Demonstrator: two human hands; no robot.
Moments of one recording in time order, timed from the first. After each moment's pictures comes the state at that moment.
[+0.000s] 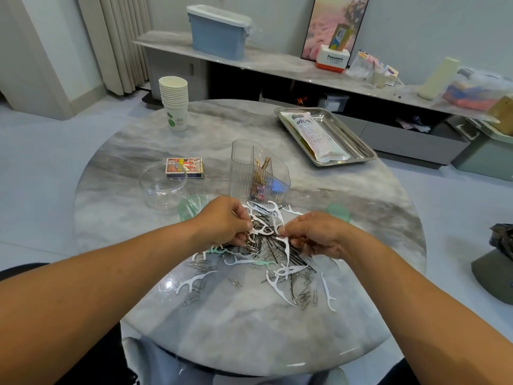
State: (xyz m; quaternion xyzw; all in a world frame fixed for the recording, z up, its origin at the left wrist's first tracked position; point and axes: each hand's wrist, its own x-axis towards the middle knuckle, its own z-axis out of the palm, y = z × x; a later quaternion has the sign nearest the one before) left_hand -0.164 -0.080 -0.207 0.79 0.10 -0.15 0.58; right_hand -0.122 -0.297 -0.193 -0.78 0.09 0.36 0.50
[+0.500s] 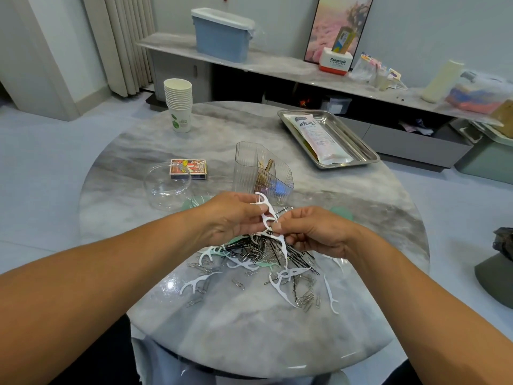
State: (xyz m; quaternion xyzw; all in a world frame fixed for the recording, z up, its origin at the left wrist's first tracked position) left_hand -0.158 -0.090 -0.186 0.53 0.16 -0.20 0.81; right_hand -0.130 -0.287 -0.175 -0.74 -0.02 0.39 0.55
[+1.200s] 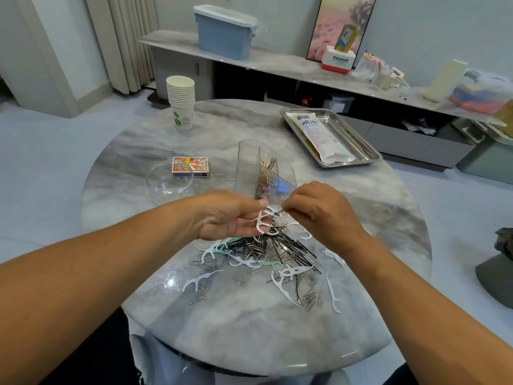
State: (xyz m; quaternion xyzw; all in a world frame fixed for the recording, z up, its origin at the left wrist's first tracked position) left_hand -0.157 -0.074 -0.180 0.53 0.15 -0.30 0.78; right_hand -0.111 -0.300 -0.191 -0.84 -0.46 -0.24 0.12
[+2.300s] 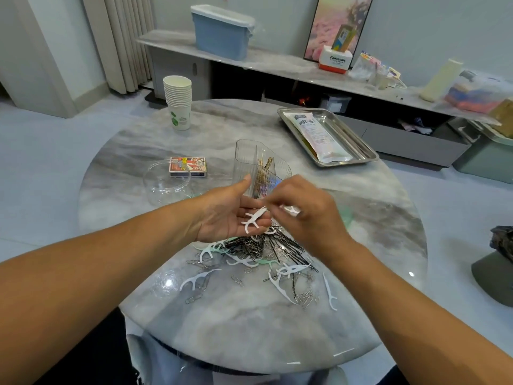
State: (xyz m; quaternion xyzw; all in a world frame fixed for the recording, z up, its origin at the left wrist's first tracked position) left_hand -0.156 -0.076 -0.181 0.51 0.15 -0.30 0.79; right_hand -0.149 -0.267 -0.174 -0.81 -0.42 -0.23 0.33
